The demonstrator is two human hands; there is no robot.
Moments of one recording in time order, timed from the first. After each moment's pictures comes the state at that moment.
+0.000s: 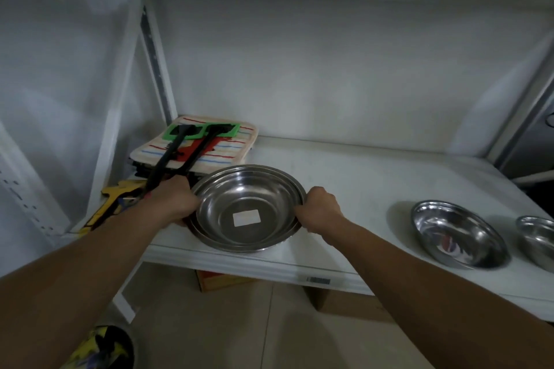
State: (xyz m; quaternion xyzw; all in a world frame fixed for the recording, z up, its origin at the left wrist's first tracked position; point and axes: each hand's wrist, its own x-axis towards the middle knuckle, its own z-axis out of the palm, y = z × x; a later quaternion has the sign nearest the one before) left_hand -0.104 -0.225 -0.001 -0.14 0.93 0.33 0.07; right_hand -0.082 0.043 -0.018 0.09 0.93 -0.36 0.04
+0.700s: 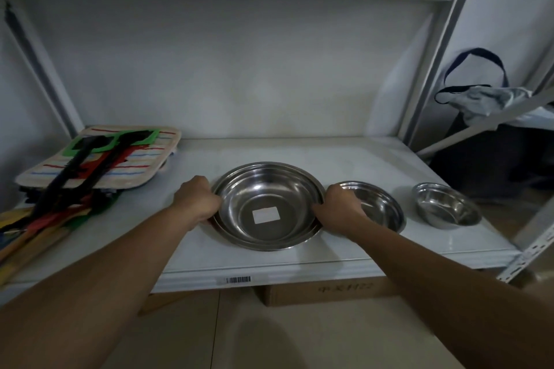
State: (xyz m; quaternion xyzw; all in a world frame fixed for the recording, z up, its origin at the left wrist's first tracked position) left_hand -0.117 -0.029 -0.013 -0.04 0.96 0.26 0.05; right_hand -0.035 0.226 -0.017 0.16 0.96 -0.23 -0.01
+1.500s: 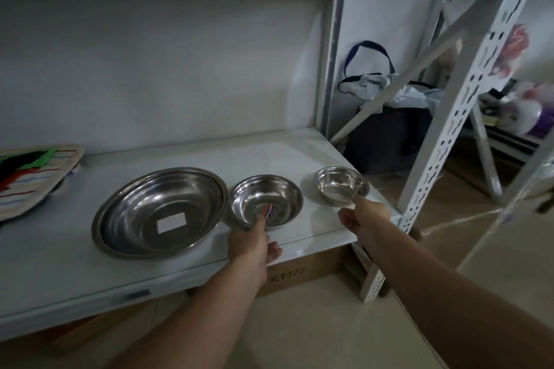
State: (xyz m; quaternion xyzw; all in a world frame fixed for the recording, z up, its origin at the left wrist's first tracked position) left_hand 0.032 0.220 -0.054 -0.22 0.61 0.73 0.21; right_hand 0.077 0.425 -0.044 0.49 0.45 -0.71 -0.21
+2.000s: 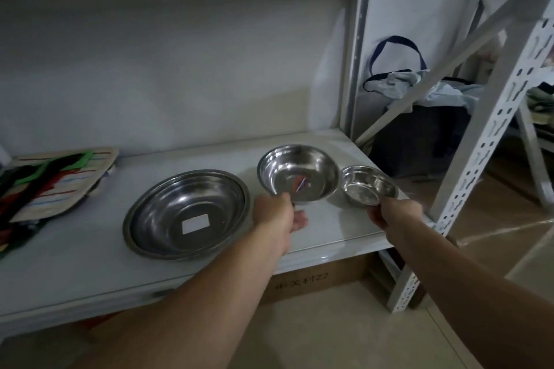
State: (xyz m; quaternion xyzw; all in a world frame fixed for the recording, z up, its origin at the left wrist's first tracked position) left_hand 0.003 0.238 -0.012 -0.12 0.66 0.72 0.20; right_hand 0.060 0.446 -0.046 0.51 0.51 -0.66 -0.21
